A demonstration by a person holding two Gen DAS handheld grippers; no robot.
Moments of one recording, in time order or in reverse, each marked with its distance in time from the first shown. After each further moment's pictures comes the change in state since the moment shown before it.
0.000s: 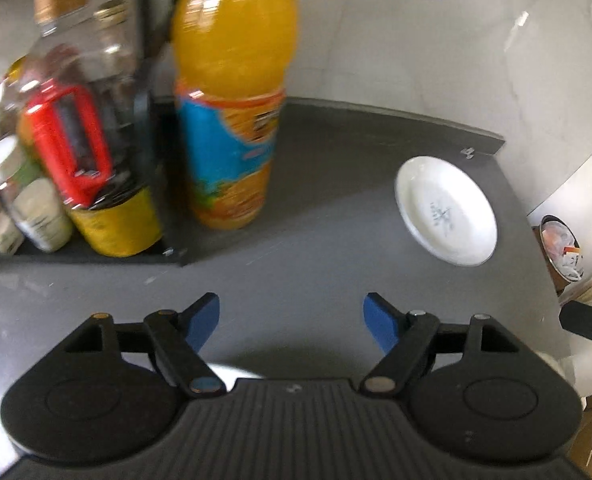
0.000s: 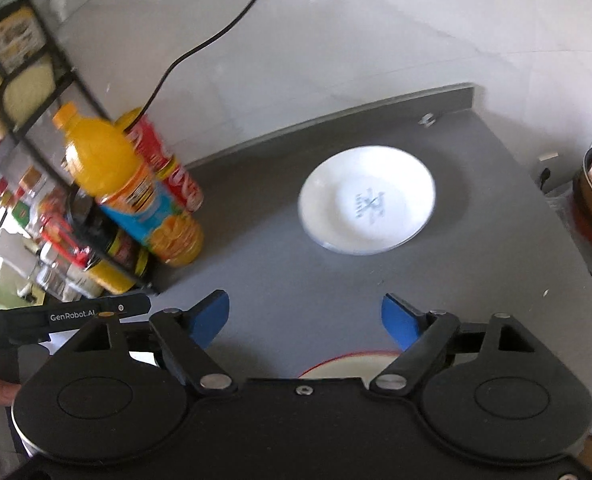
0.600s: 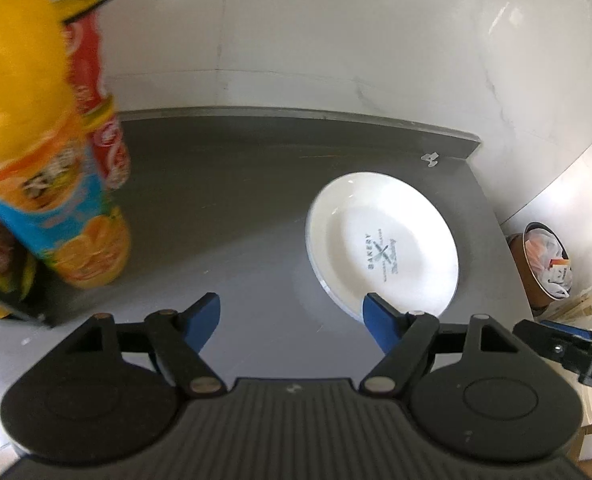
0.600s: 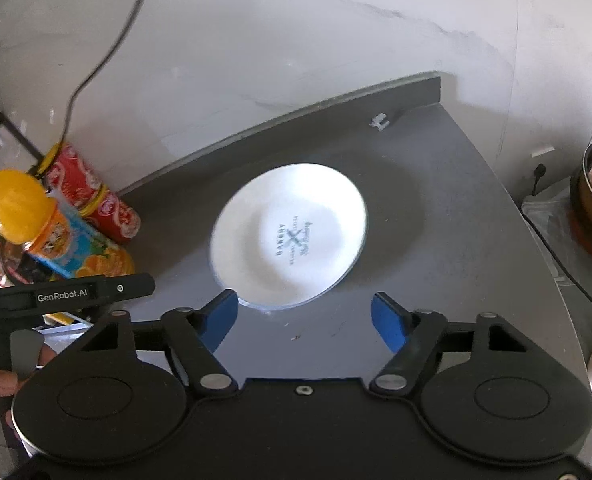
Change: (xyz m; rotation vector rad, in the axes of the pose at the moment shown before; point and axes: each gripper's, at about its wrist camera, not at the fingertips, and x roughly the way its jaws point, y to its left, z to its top) left arm 0.087 -0.100 0.049 0.024 0.026 -0.052; right arm 0.069 -0.109 0.049 0.035 0.049 0.014
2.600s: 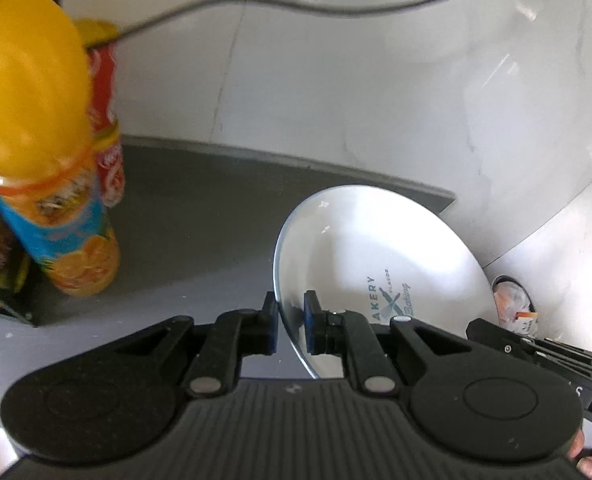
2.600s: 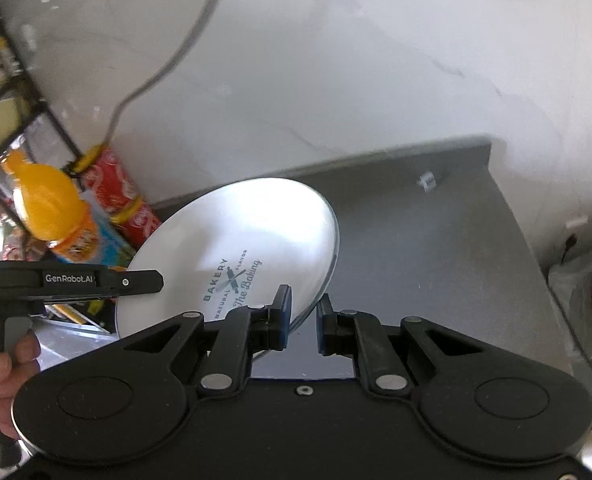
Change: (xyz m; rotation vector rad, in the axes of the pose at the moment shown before) left arm -0.040 0.015 0.014 -0.118 -0.102 -0.059; right arm -0.013 0.021 0.024 -0.187 -0.106 0.091
